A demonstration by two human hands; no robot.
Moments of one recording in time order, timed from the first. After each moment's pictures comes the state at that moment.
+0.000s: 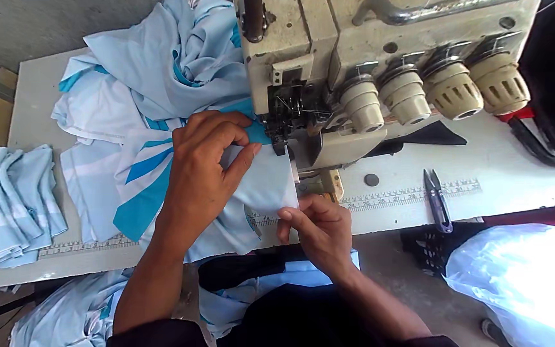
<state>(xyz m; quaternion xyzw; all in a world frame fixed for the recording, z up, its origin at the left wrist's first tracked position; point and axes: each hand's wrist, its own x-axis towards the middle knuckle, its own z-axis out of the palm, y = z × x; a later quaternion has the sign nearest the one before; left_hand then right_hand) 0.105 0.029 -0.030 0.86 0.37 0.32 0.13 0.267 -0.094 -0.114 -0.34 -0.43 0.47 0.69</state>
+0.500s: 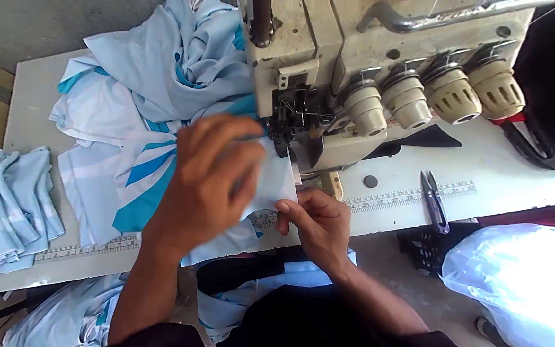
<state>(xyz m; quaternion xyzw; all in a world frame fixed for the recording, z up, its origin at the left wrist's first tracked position) 0.092 0.024 -0.026 0.91 0.24 0.32 0.09 0.262 -0.083 -0.109 -0.37 -0.45 0.42 0.70</state>
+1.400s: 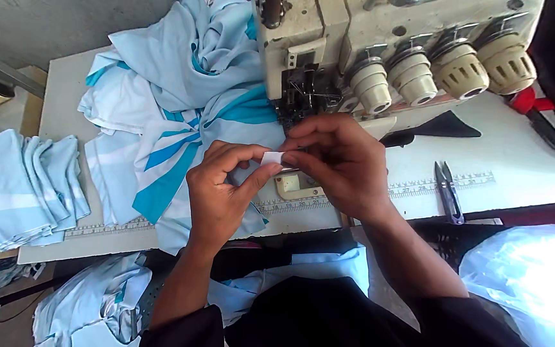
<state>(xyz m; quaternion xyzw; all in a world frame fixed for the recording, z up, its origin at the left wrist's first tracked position) 0.102 -0.015 -0.051 0.75 0.35 0.49 0.29 0.308 -0.041 -0.055 -0.38 -0.68 0.28 0.56</state>
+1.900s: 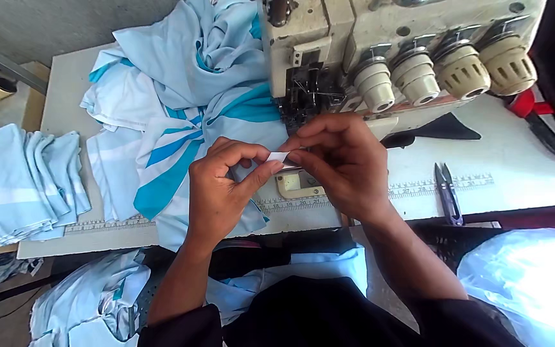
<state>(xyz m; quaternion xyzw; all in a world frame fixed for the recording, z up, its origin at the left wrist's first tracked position) 0.099 -0.015 -0.045 0.75 0.35 0.47 0.32 0.307 -0.042 -0.057 -0.36 -0.68 0.28 0.58</state>
